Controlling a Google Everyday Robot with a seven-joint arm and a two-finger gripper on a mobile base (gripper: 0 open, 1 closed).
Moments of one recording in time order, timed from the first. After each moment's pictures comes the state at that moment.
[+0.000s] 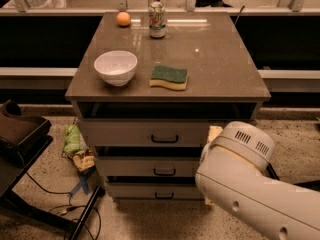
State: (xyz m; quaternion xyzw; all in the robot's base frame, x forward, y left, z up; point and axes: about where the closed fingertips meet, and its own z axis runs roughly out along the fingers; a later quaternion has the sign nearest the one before) arm 0.436 -0.148 0.714 -0.62 0.73 -0.22 0.16
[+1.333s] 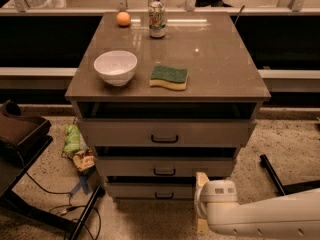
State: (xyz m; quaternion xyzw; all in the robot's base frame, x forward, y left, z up) arm 0.441 -0.146 0.449 -0.66 0.72 -0.12 0.17
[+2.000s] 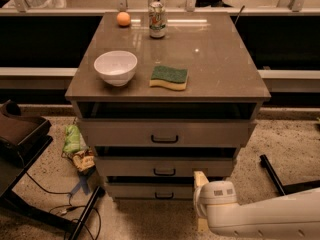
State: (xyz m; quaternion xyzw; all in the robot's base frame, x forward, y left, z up) arm 0.448 -0.144 0.449 -0.69 0.69 -0.14 0.18
